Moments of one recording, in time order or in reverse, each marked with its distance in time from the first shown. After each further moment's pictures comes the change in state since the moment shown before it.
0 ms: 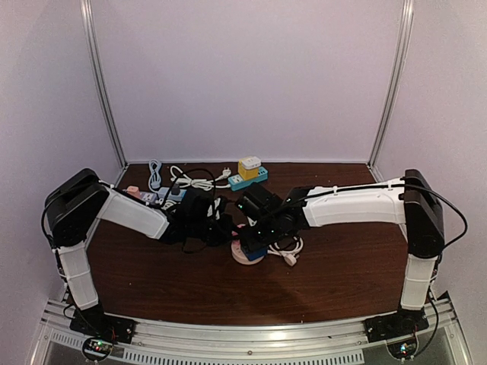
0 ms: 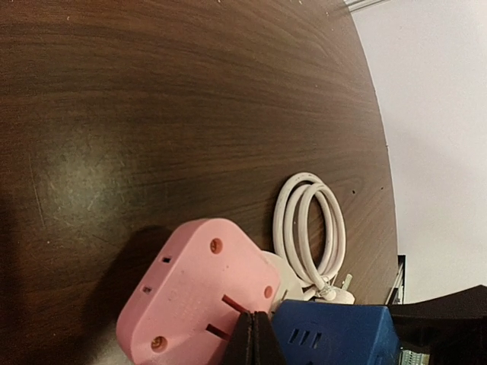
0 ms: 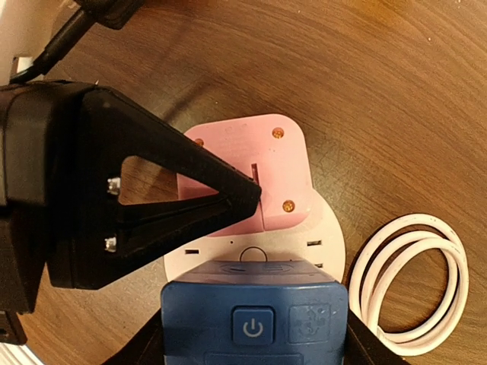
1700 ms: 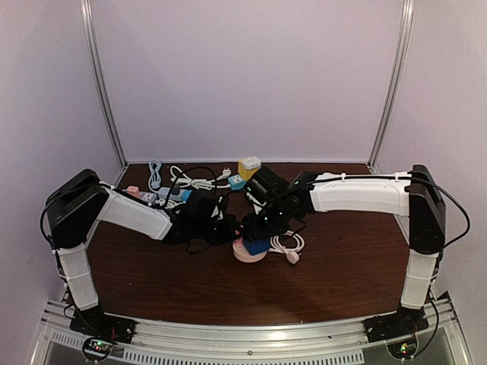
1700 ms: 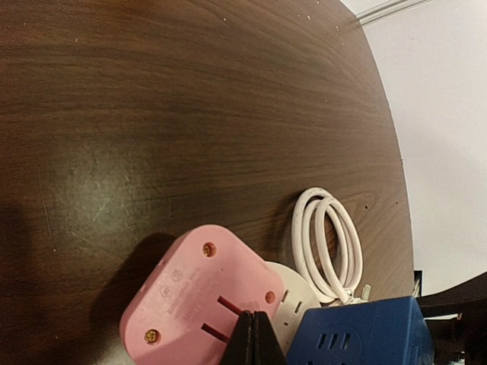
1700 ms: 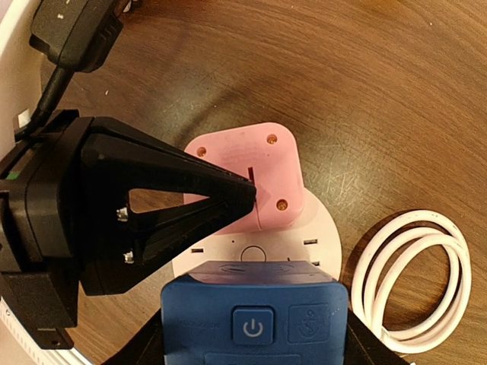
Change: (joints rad) left arm -0.042 -0.002 0.028 -0.039 -0.126 0.007; right arm -0.070 -0.014 0.058 -0.084 -0.129 0.010
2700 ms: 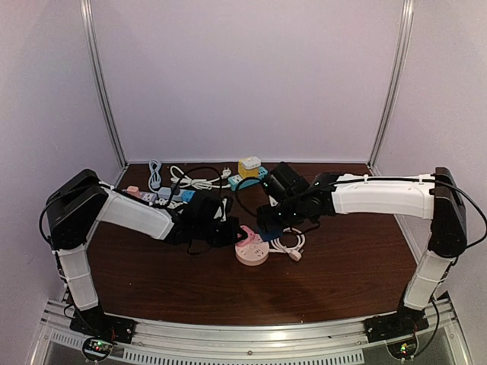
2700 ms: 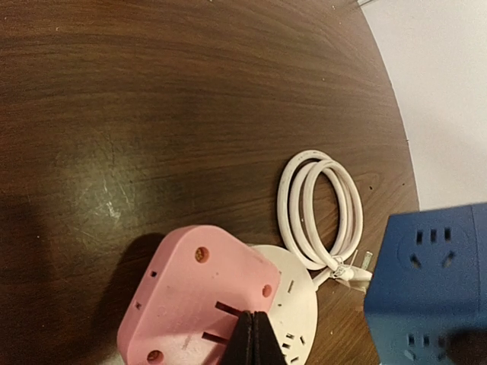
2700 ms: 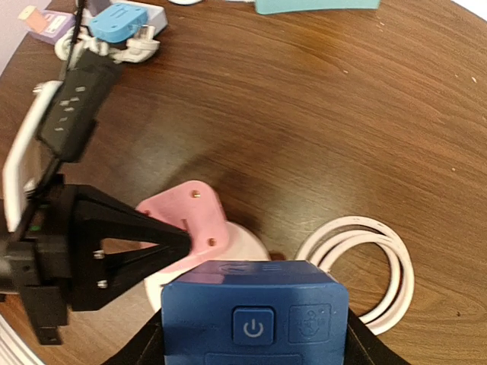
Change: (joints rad) left arm -0.016 -0.004 0.021 -0.049 0.006 0.045; right arm 0.000 -0.146 -0.138 0.108 0.186 -0.001
